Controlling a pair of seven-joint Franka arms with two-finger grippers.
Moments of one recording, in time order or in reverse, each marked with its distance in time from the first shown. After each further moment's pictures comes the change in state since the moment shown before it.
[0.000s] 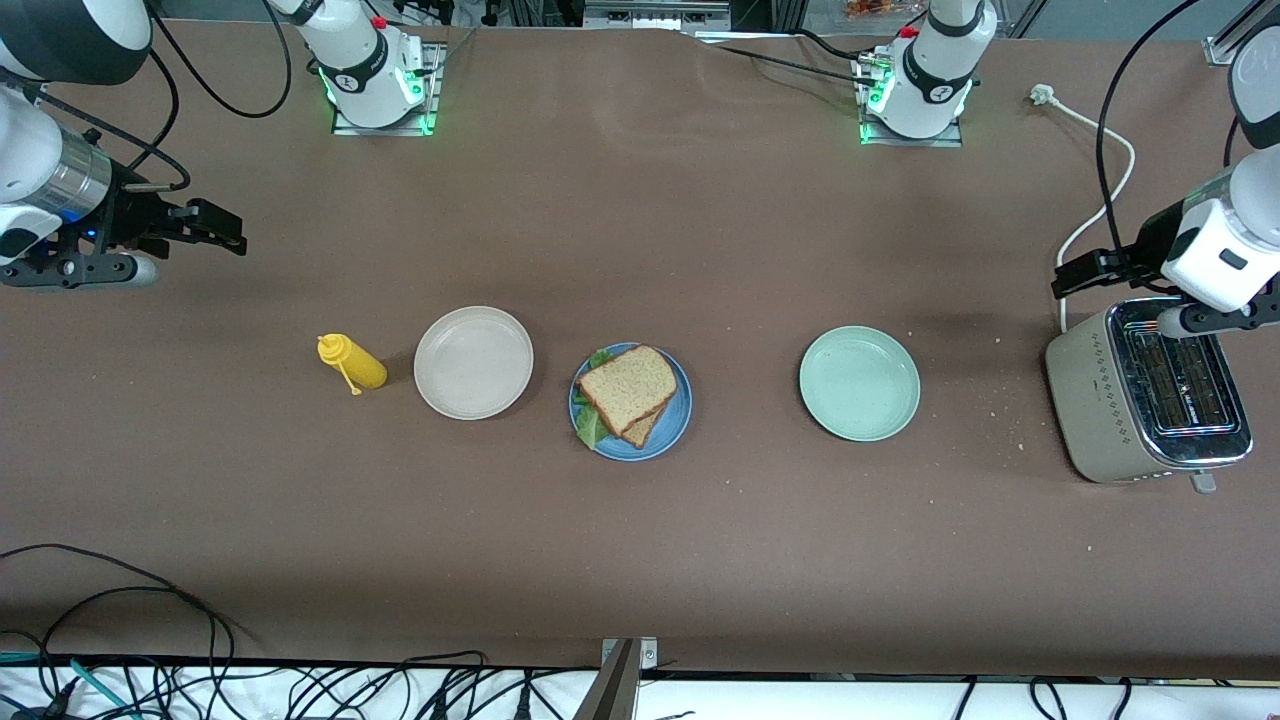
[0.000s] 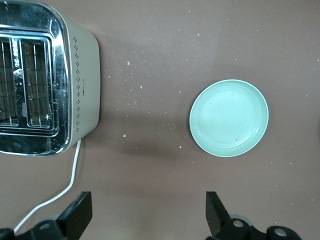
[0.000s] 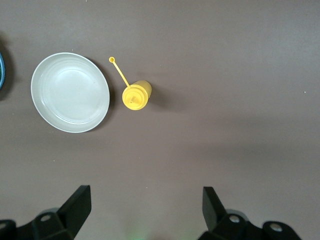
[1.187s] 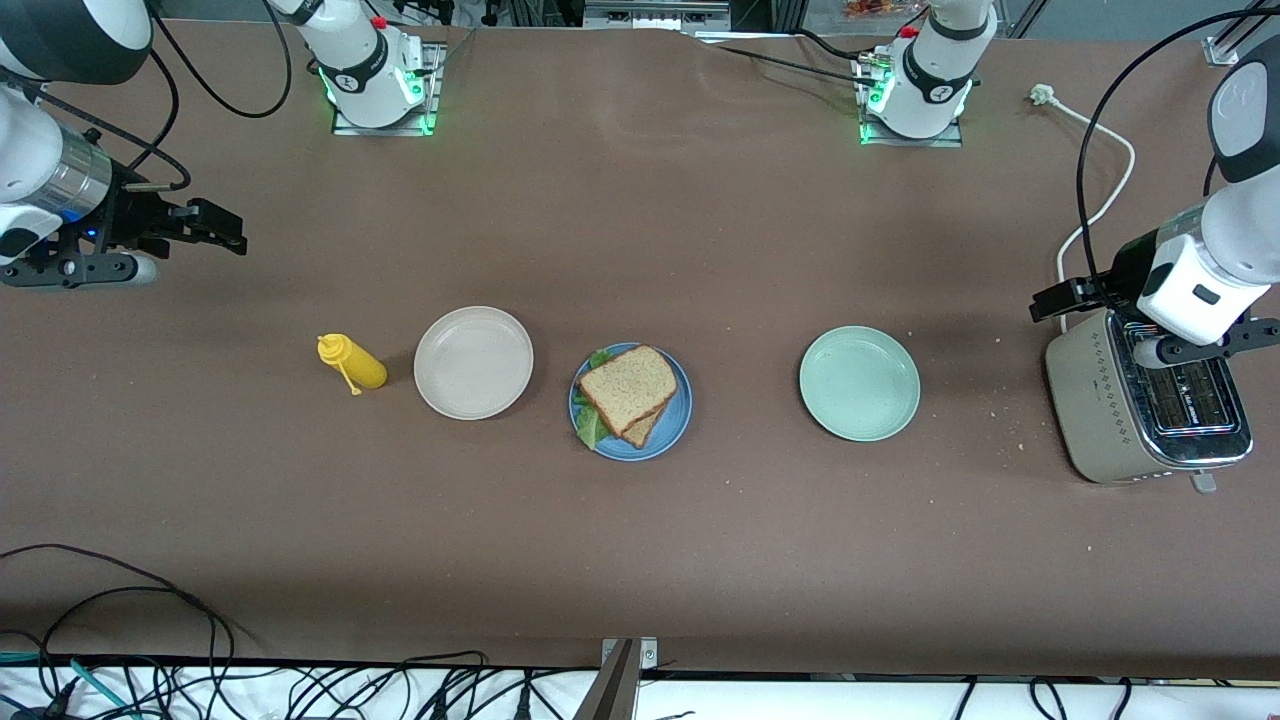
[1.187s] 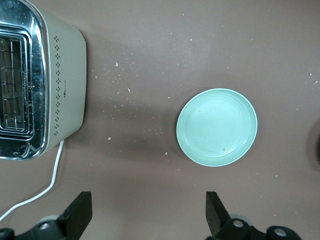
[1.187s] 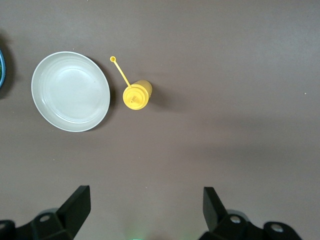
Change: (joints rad) left arm 0.413 0.098 -0.483 0.066 0.039 0.002 -0.137; right arm 0.000 0.000 0.001 0.000 0.000 -0.001 -0.009
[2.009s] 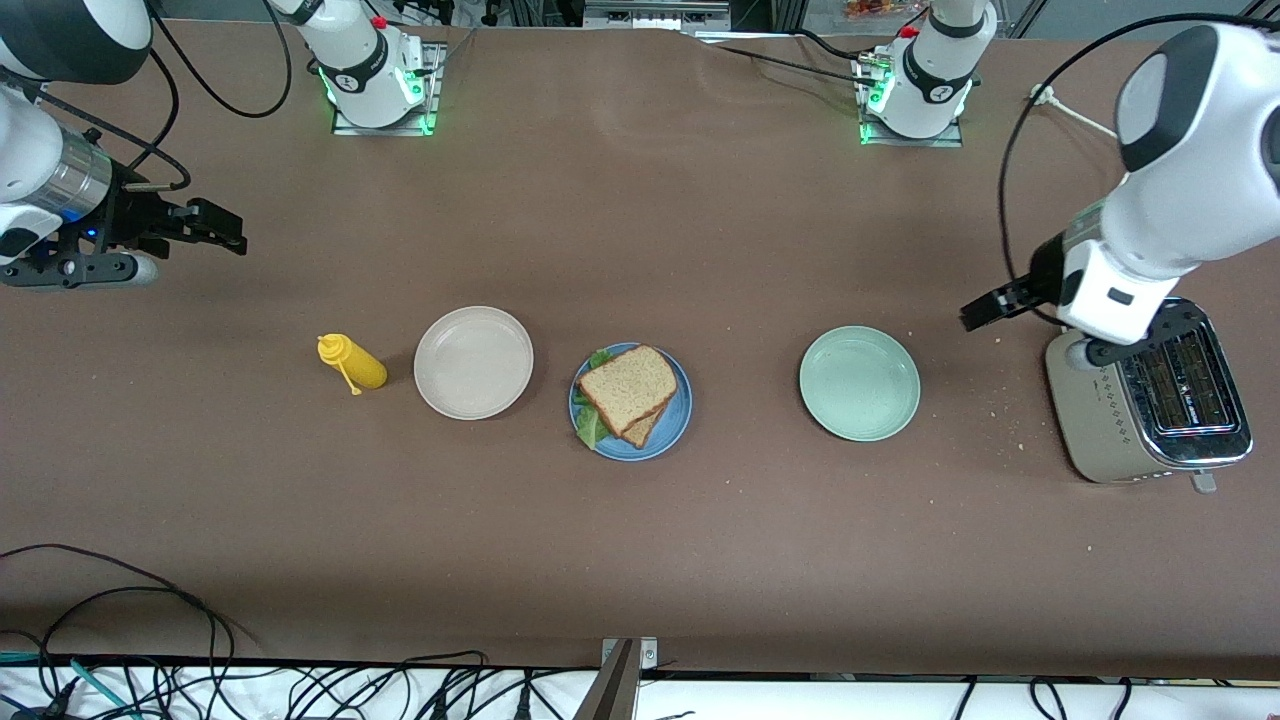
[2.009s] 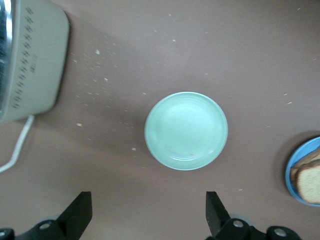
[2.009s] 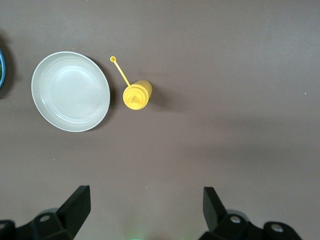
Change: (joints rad) left arm -0.136 0.002 0.013 0.003 -0.011 0.032 -0.281; right arm 0.000 0.000 0.000 0.000 0.000 0.000 0.000
